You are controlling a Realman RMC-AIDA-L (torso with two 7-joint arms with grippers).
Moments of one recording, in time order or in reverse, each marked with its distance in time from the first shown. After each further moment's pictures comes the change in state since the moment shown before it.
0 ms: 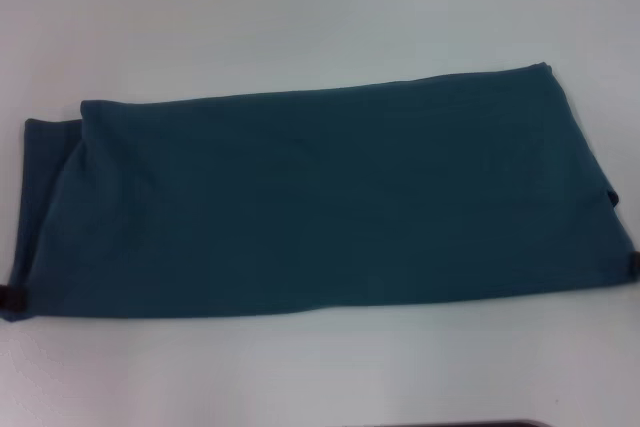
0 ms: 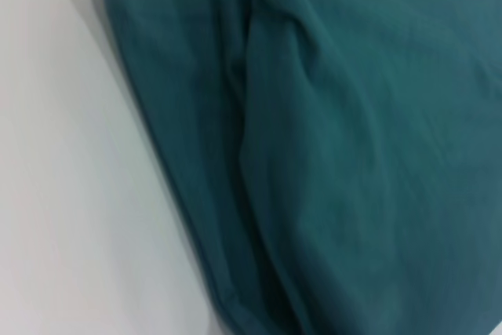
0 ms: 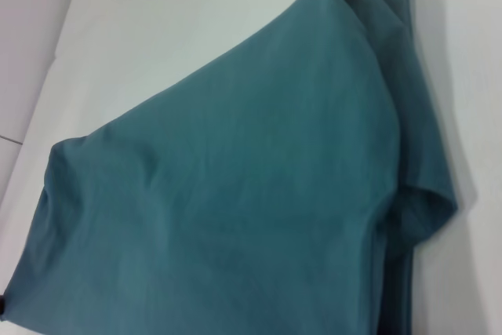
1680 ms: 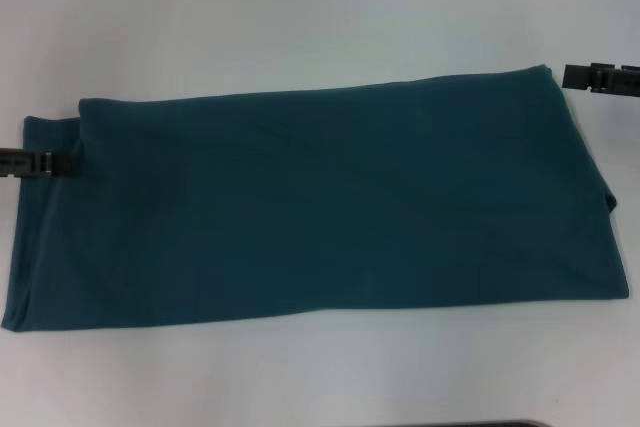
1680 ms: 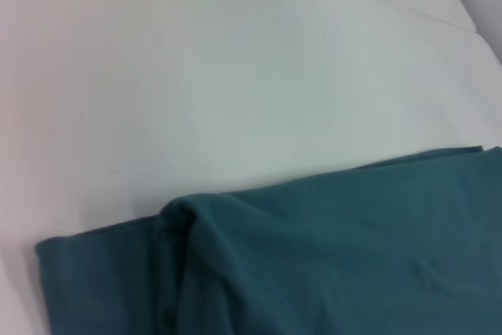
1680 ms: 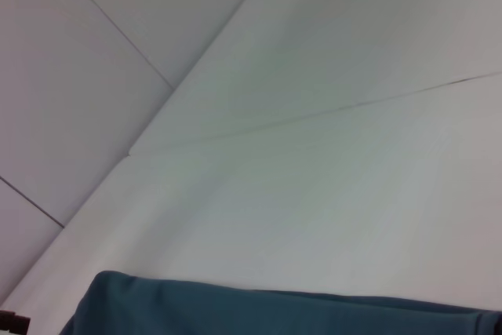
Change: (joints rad) left arm -0.142 0.010 -0.115 0.034 -0.101 -0.037 -0.063; right arm 0.243 0.020 0.090 -0.010 0.094 0.096 -0.141
